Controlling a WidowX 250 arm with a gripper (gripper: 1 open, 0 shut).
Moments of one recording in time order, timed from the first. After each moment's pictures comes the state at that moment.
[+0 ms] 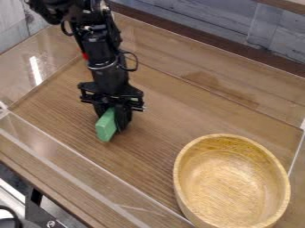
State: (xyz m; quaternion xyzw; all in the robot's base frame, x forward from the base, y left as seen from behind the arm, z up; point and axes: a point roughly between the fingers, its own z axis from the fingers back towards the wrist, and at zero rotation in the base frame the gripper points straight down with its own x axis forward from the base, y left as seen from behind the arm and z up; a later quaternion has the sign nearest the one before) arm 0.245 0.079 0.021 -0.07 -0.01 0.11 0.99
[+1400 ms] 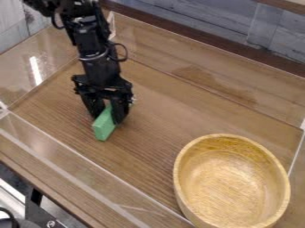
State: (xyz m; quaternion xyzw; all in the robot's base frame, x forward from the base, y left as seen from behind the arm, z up) arm 0.249 0.104 0.023 -0.08 0.00 0.09 0.99
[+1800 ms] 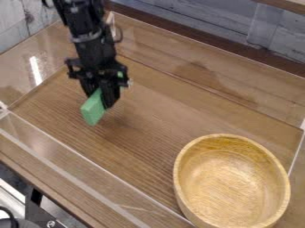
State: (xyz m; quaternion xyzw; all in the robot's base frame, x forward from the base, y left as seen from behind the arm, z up) arm 0.248 0.085 0.061 -0.08 0.00 0.05 1.00
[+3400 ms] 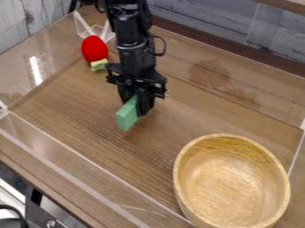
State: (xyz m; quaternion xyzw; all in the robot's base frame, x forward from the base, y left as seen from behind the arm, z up) arm 0.276 0.042 0.039 -0.06 0.02 -0.01 1.00
